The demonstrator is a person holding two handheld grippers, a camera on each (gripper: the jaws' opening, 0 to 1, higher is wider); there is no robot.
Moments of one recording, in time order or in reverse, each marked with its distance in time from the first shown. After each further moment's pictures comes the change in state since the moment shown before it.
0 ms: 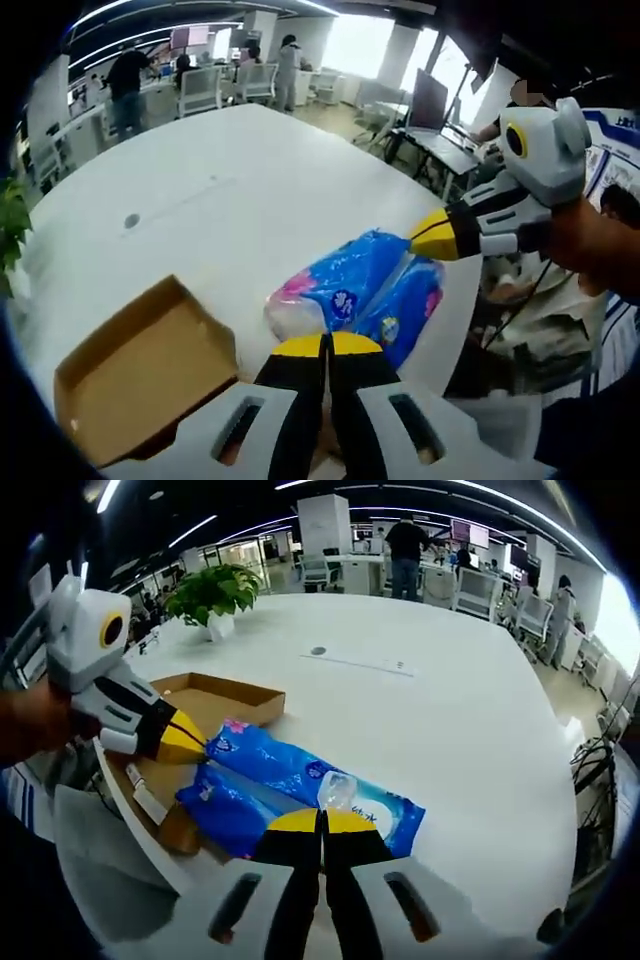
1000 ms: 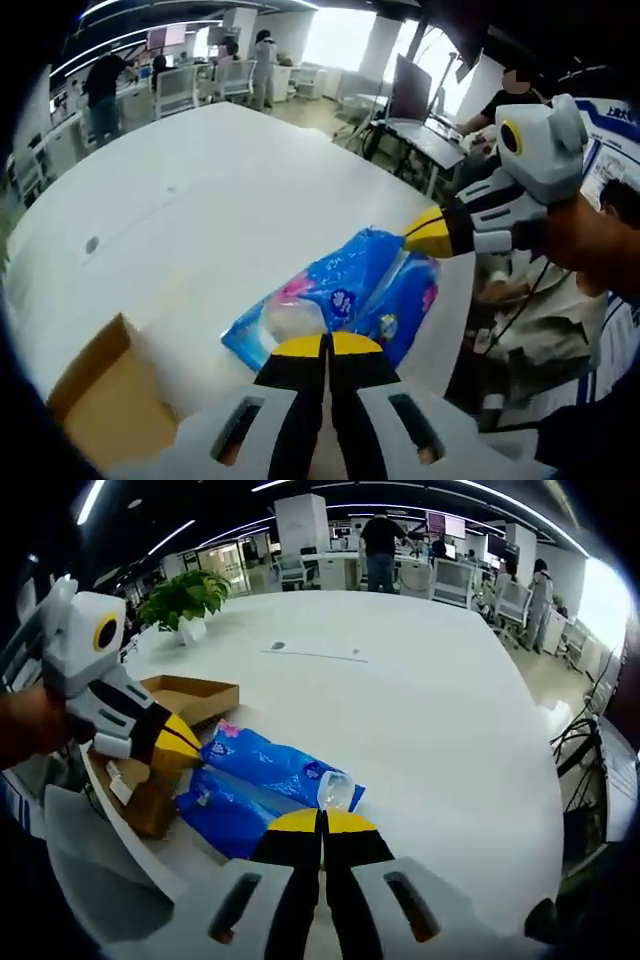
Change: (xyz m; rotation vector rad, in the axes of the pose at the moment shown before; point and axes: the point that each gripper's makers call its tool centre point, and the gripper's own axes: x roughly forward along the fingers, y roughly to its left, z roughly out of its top) left arm 0.057 -0.043 0.028 0.052 0.028 -0.064; right arm -0.018 -0.070 -0.025 0.061 0.004 -0.061
